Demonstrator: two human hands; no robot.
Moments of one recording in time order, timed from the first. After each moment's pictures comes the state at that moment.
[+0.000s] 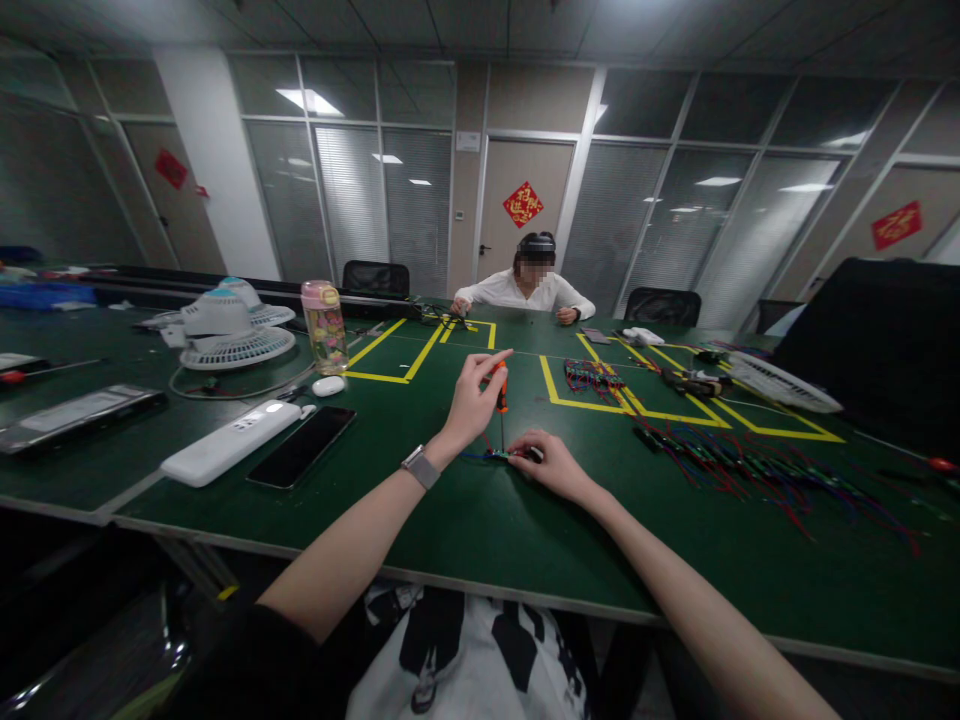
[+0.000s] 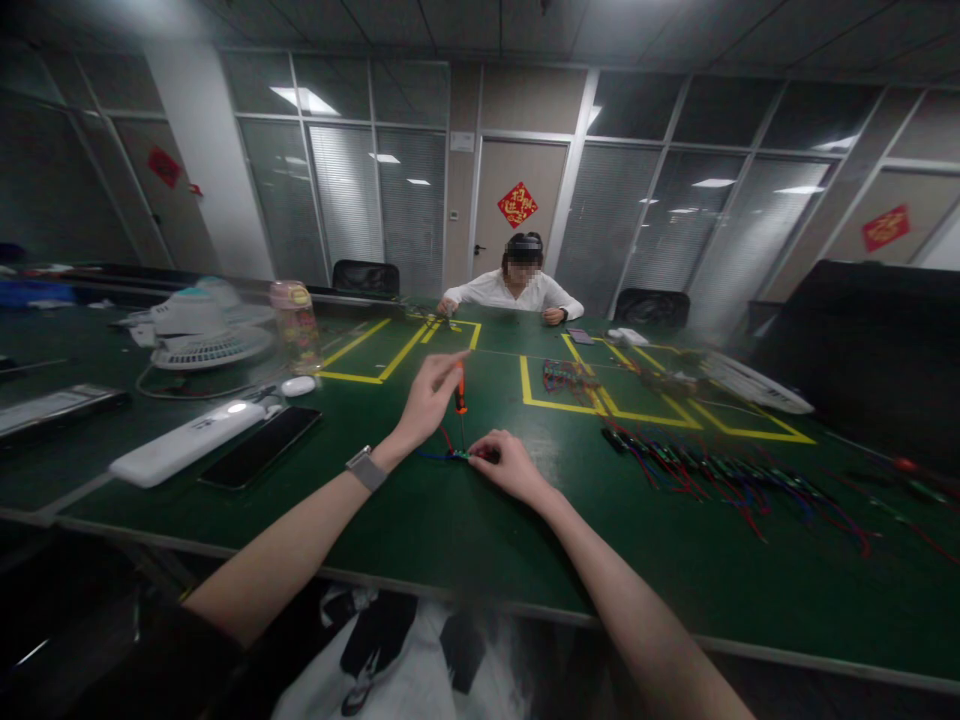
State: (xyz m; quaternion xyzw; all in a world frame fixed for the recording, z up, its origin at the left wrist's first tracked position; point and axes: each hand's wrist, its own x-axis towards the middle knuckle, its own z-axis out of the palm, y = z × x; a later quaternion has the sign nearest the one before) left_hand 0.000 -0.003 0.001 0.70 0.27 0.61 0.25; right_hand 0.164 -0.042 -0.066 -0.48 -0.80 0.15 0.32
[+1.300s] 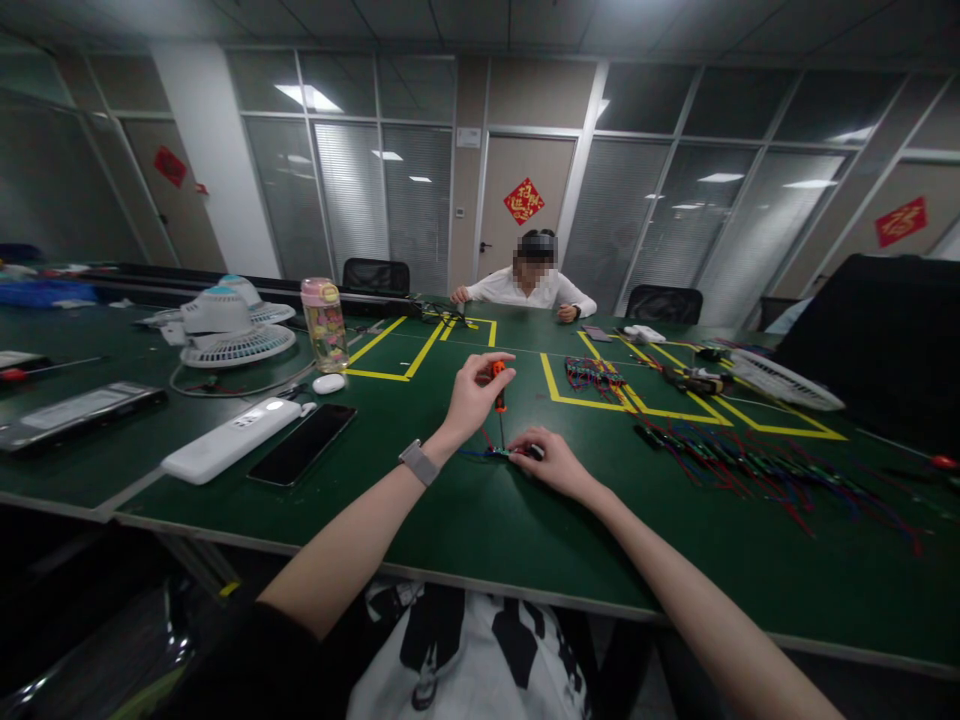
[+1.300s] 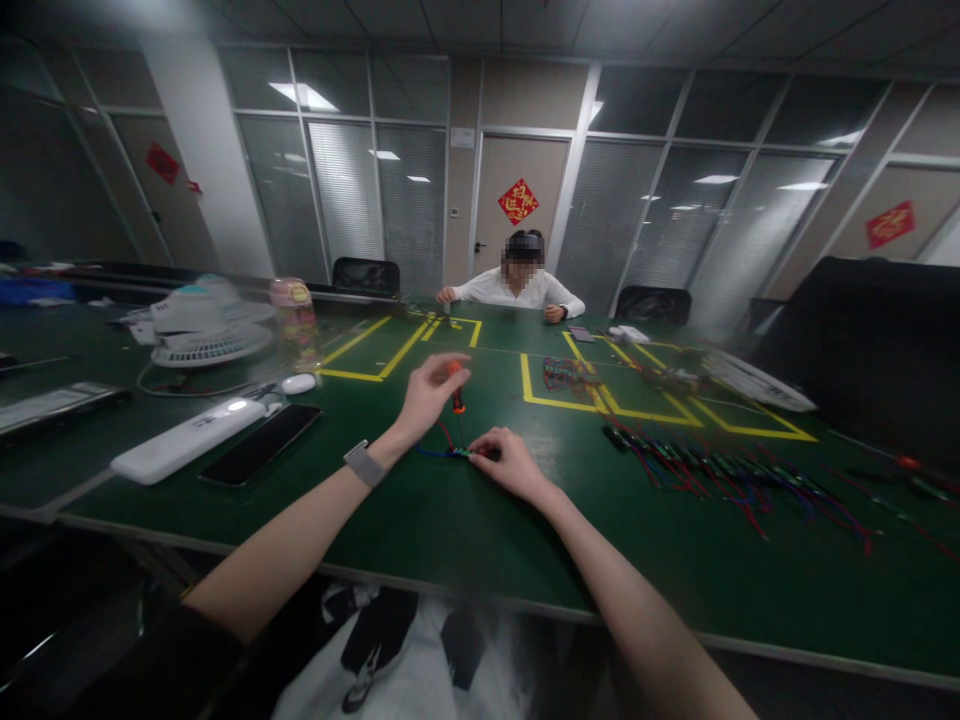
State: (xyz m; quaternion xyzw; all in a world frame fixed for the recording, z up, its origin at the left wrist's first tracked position) left_hand 0.000 -0.002 0.003 0.68 0.28 0.61 0.29; right_hand 0.166 -0.042 -0.066 -0.48 -0.80 0.15 0.32
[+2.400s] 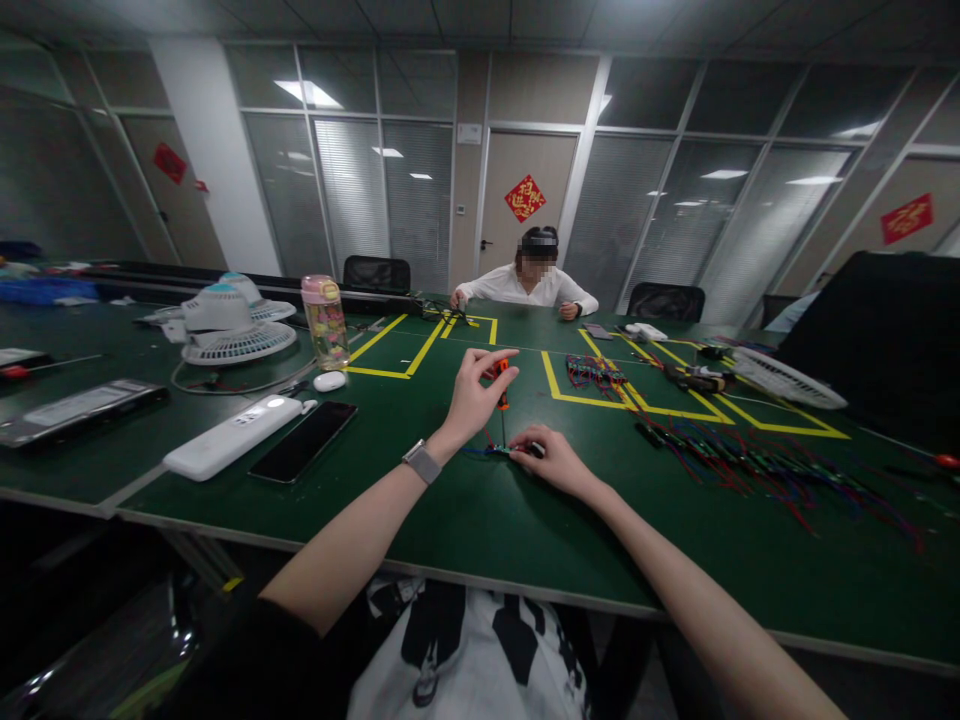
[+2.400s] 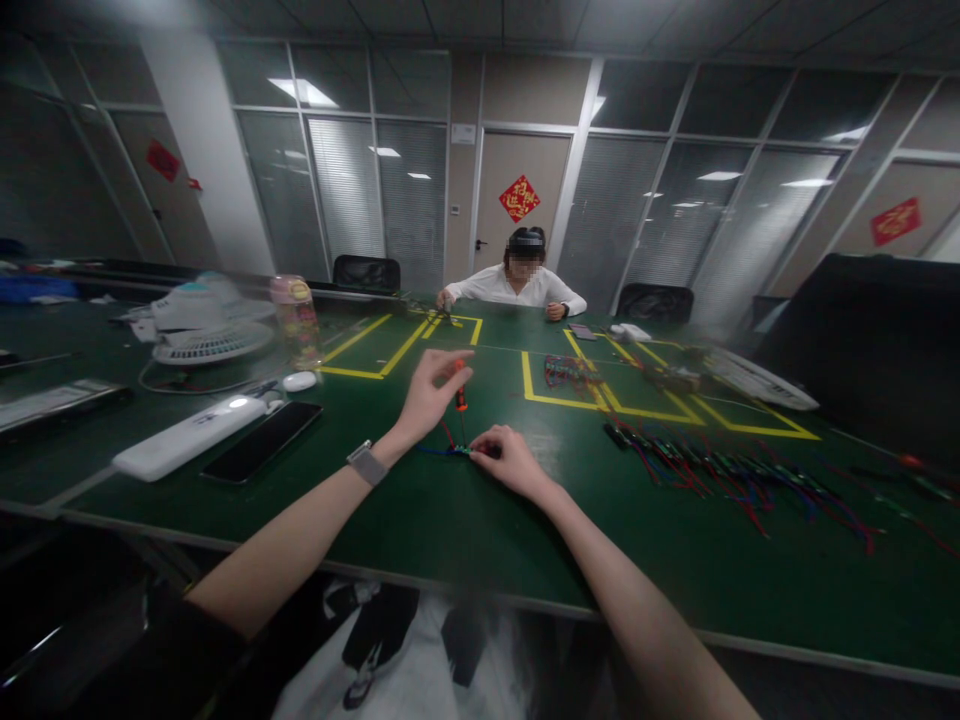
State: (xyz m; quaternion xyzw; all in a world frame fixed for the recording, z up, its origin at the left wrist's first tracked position) left_hand -0.001 -0.004 0.002 0.70 0.28 0.62 0.24; right_hand 0.166 -0.041 -0.067 -0.47 -0.81 0.16 0.32
